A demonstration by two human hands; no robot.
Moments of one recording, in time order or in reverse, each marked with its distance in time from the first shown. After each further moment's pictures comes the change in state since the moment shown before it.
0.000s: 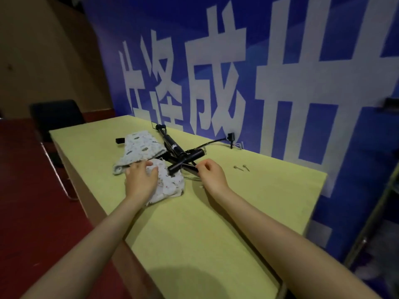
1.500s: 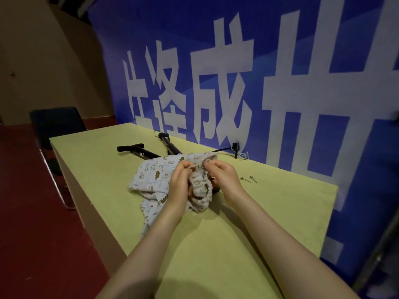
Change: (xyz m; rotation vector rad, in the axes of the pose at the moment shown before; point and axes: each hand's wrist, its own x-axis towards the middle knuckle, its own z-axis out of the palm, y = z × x) left_hand -0.037 0.088 0.010 -1.064 -0.264 -0.046; right_hand 0.014 -0.024 -0.013 0.338 -0.059 -0.075
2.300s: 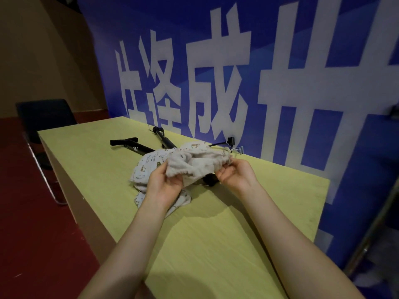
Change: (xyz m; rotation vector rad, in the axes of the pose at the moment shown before) left_hand 0.009 0.012 -0.028 -0.938 -0.012 -0.477; right_hand 0.012 -0.001 -0.035 0.878 0.180 0.561
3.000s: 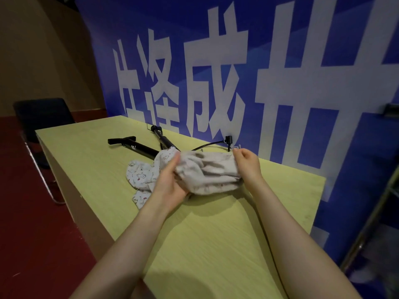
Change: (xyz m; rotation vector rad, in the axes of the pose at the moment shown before) left_hand -0.009 -0.022 0.004 0.425 -0.160 0.041; right_hand 0.013 -0.021 -0.024 -0.993 0.222 -0.669
